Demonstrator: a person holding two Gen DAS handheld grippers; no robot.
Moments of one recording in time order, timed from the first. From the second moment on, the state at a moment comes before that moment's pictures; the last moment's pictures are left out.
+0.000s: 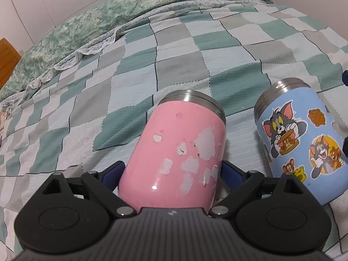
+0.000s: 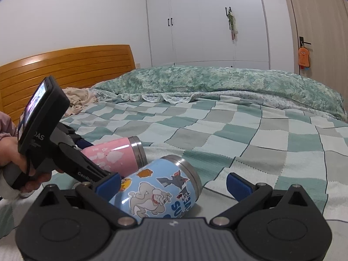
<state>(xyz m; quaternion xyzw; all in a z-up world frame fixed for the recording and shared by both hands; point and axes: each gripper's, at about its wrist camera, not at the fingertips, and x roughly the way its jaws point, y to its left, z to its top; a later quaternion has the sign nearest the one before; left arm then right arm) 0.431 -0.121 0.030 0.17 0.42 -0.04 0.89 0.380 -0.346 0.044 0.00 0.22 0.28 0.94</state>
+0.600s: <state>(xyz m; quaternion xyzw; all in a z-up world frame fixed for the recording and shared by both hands) 0.371 -0.116 0.072 0.14 0.37 -0.06 0.91 0.333 -0.345 0.072 0.02 0.21 0.27 0.94</state>
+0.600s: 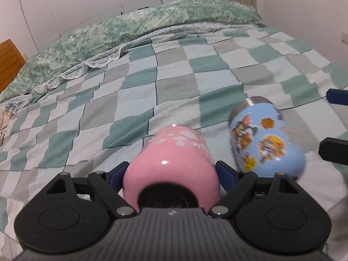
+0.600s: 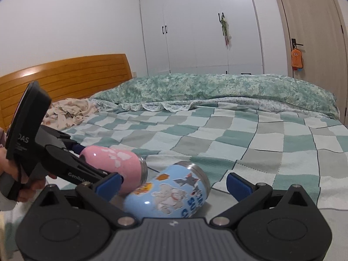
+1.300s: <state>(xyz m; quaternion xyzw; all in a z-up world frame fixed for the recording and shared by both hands) 0.296 -0.120 0.070 0.13 0.37 -0.08 0.92 0.279 -0.347 0.081 0.04 0.21 0.25 0.94</state>
